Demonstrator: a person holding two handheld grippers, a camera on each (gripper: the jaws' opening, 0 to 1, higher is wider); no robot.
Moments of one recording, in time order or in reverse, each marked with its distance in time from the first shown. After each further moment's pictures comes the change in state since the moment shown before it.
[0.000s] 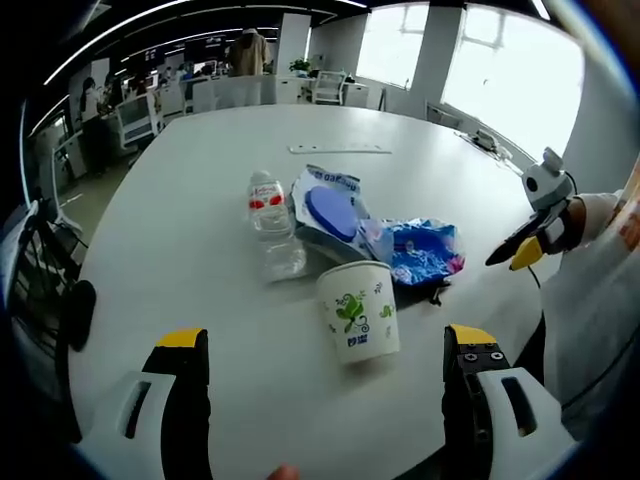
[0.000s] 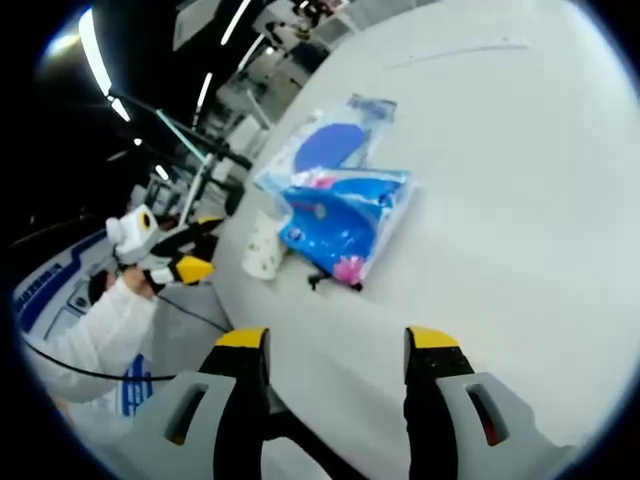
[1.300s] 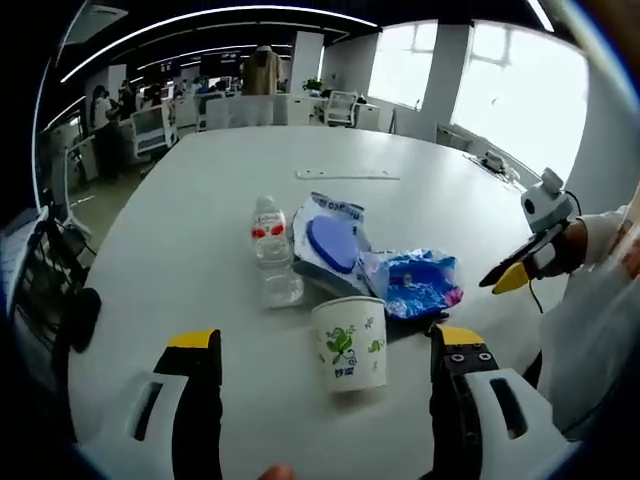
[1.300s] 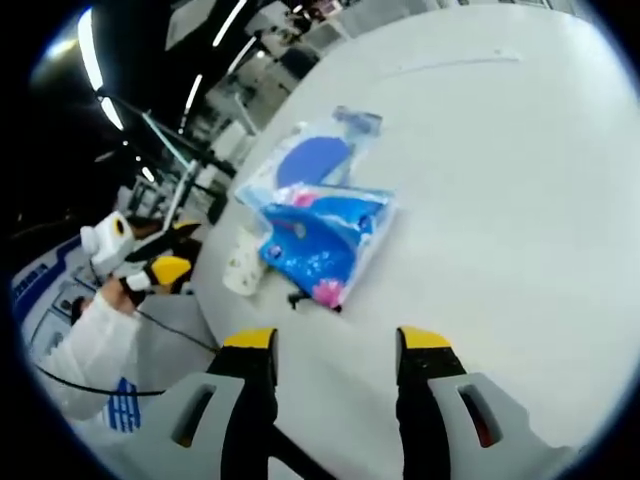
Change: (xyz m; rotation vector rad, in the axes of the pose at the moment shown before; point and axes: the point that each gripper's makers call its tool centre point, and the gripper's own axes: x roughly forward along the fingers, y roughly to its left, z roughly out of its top) left arm 0.002 -0.010 0.024 -0.040 -0.091 0.040; right arm 0.003 -0.015 0.022 -0.014 -0.042 -0.083
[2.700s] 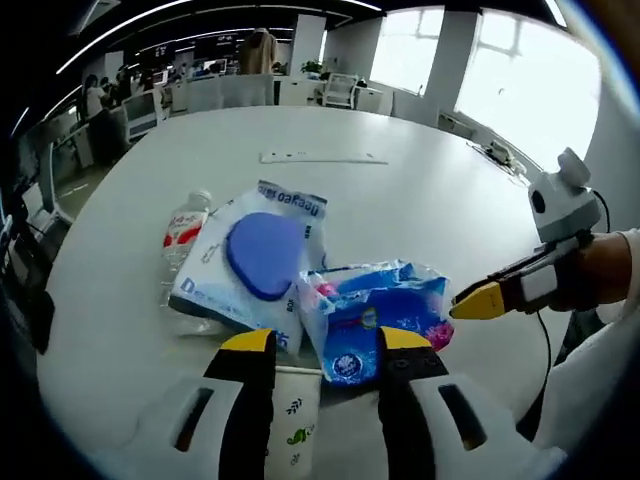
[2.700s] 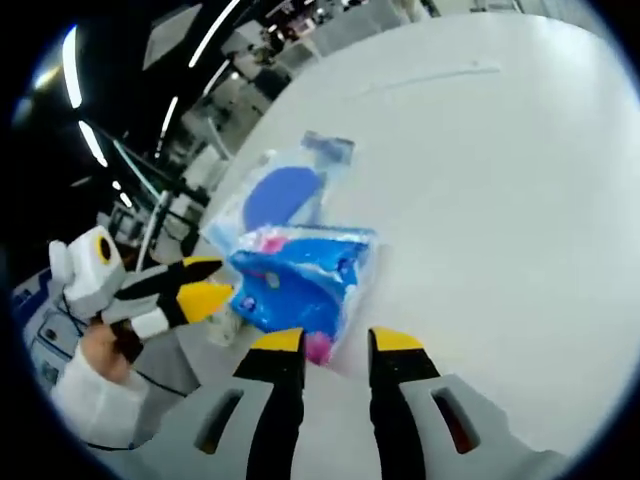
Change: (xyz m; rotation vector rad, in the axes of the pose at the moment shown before) left arm 0.084 -0.062 0.008 -0.028 0.066 0.002; right arm 0.024 -0.018 0.032 0.065 -0.089 -0.097
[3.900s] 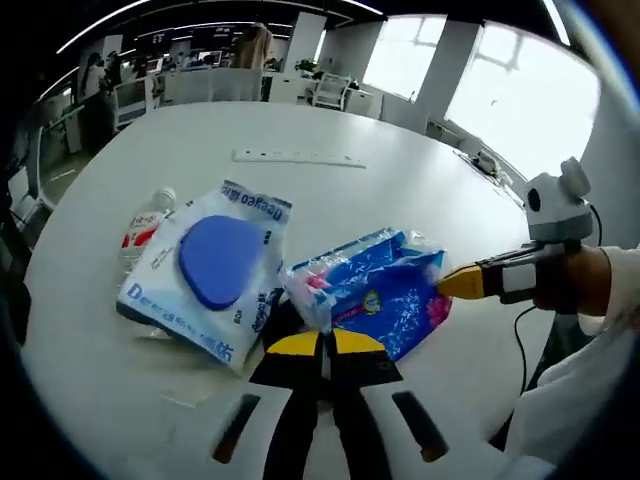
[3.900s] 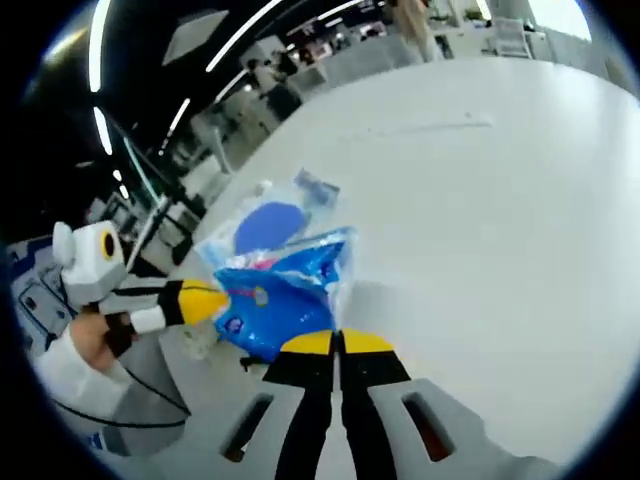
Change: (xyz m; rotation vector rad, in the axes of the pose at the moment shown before) left arm 0.015 -0.041 0.014 -0.037 0.004 -0.096; right arm -0.036 -0.031 0.032 -0.124 -0.139 -0.045
